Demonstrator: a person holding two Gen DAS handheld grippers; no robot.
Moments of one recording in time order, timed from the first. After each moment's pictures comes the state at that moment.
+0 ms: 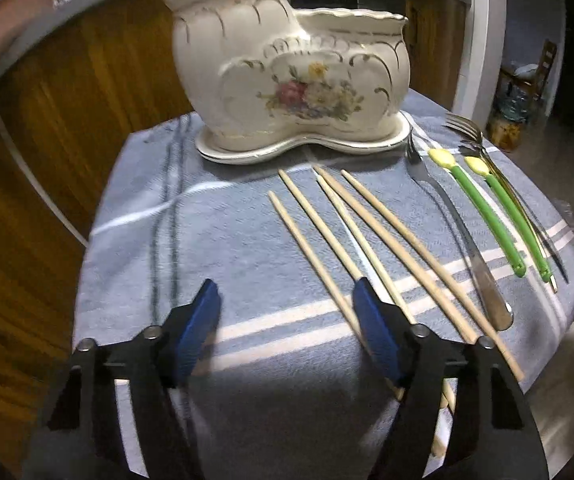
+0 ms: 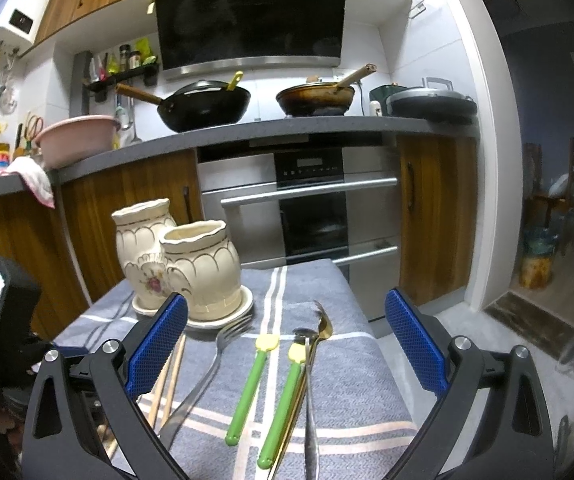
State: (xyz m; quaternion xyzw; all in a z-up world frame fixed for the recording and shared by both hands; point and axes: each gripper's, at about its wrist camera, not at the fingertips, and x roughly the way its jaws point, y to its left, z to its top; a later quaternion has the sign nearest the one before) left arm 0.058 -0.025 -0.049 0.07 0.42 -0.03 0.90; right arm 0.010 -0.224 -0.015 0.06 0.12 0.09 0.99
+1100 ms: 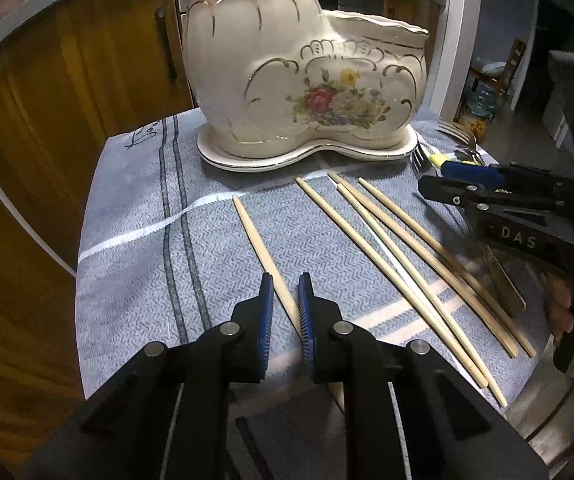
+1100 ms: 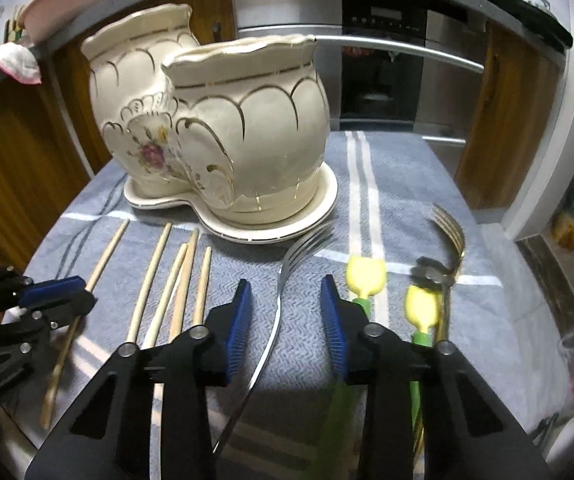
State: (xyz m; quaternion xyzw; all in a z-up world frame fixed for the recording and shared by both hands) left arm 0.084 0.015 -0.048 0.06 0.42 -0.10 0.90; right arm 0.126 -0.130 -0.065 -0.02 0.39 0.15 0.91
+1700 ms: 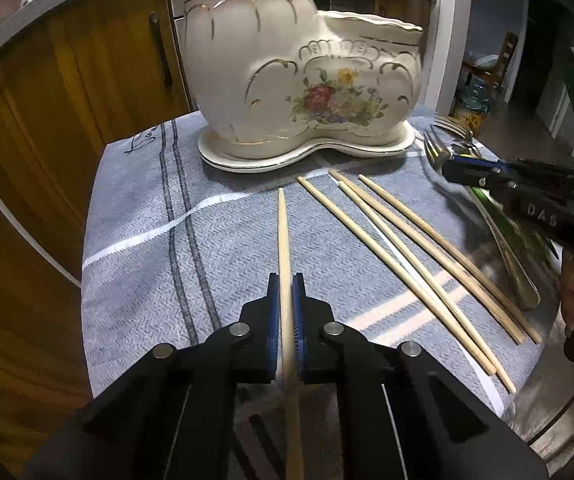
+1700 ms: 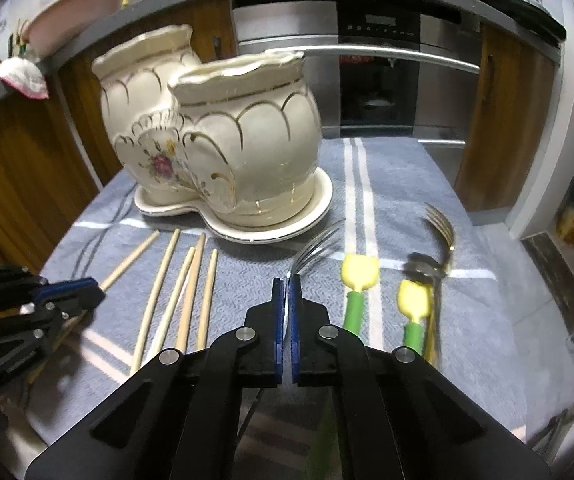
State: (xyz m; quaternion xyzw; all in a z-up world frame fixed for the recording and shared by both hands) left arm 0.079 0.019 -0.046 0.08 0.42 -0.12 0.90; right arm 0.106 -0.145 -0.052 0.01 0.36 0.16 0.92
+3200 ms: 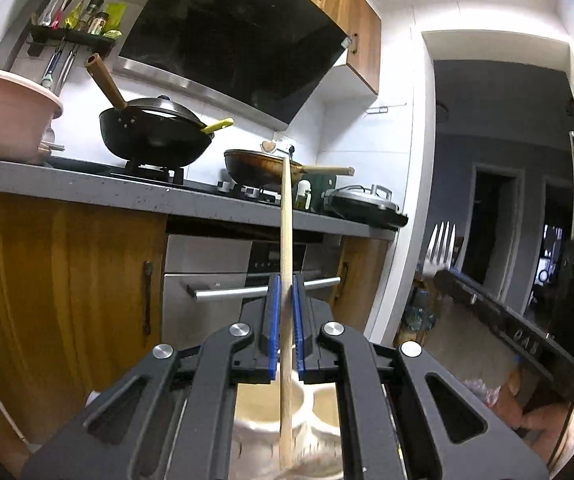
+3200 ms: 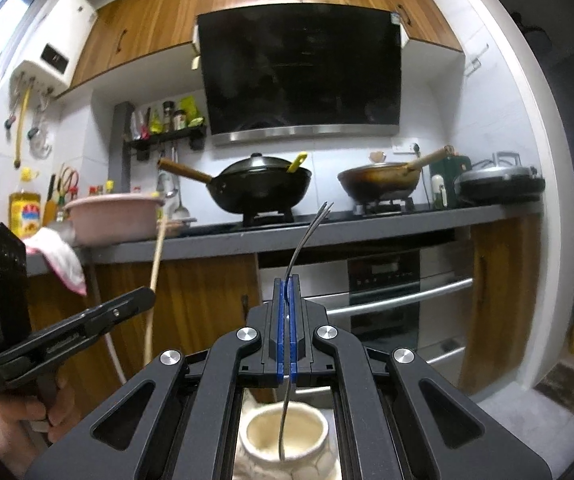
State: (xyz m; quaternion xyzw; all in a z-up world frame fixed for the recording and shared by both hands) left arm 0.126 0.056 0.130 -0.09 0.04 -0.20 0.97; right arm 0.110 -0.151 0.113 0.07 0.01 0.17 0.98
